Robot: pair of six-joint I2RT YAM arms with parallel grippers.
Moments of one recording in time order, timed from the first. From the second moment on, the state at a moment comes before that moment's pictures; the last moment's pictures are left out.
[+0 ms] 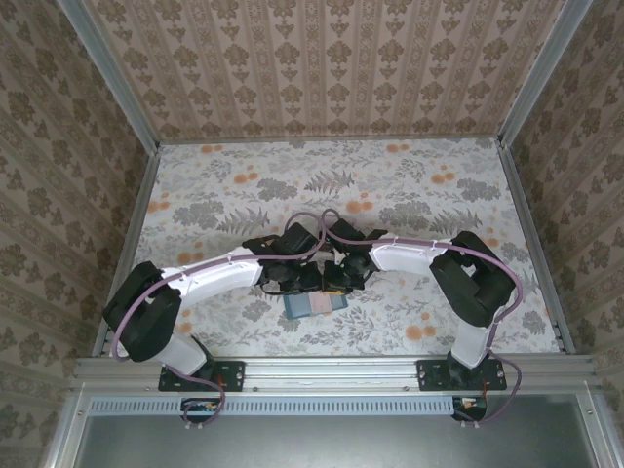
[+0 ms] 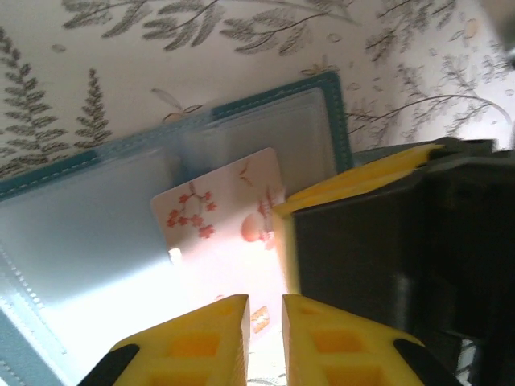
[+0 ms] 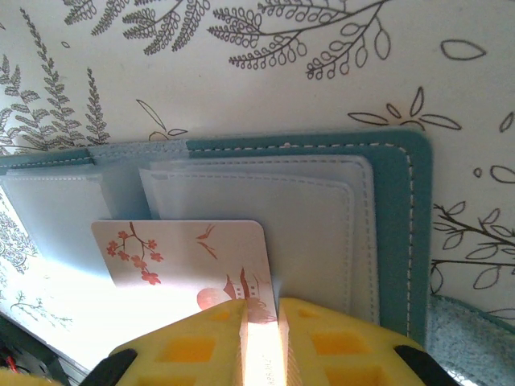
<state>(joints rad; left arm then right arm) -0.88 1.51 0.90 -0.54 0.24 -0.87 0.73 1.80 1.04 -0.49 -0.37 0.79</state>
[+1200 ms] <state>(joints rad) -0.82 1.48 0.71 -0.31 0.33 -0.98 0.73 1.80 1.04 -0.49 -0.37 0.79</state>
